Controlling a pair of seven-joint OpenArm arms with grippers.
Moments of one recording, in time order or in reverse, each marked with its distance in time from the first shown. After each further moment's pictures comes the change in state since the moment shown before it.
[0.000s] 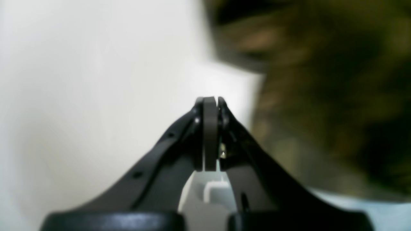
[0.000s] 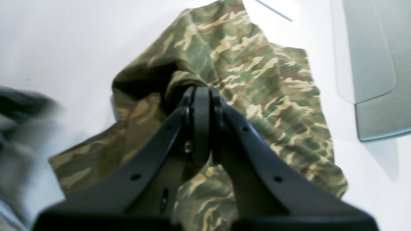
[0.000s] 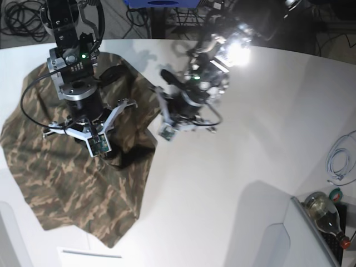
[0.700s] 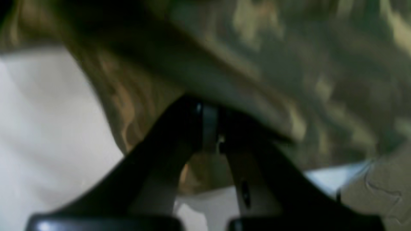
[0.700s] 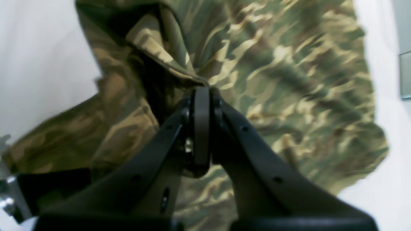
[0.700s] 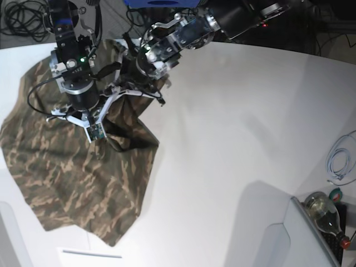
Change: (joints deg) left arm -1.5 1.7 23.6 -3.2 -0.6 3.1 10.9; right arm -0.2 -0.5 5.6 -11.9 2.5 2.8 0.5
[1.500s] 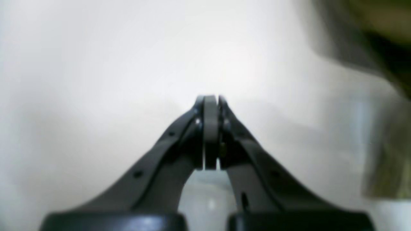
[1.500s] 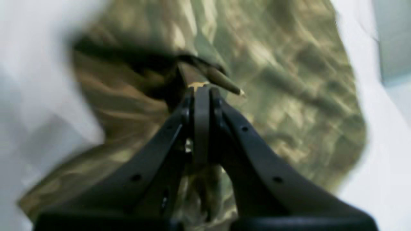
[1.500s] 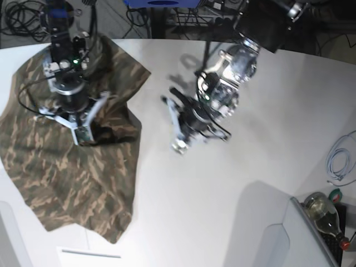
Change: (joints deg) left arm -0.3 -3.6 -29.8 3.6 -0.9 -4.1 -0.3; right arm -1.0 -1.3 3.6 -0.2 -1.7 -2.2 2.3
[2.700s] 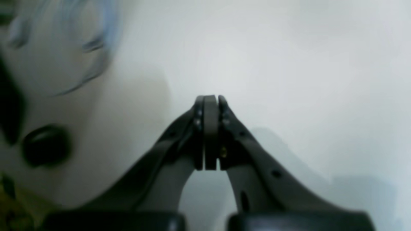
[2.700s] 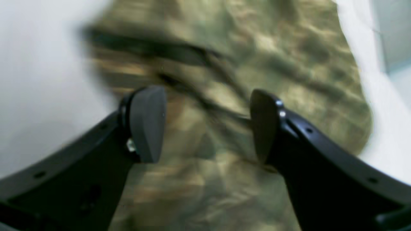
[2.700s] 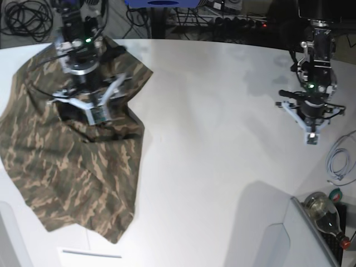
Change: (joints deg) left arm 14.5 -14.4 -37.6 10.8 1.3 1.5 -2.8; right arm -5.7 -1.7 -6.1 2.3 -1.3 -0.7 4.4
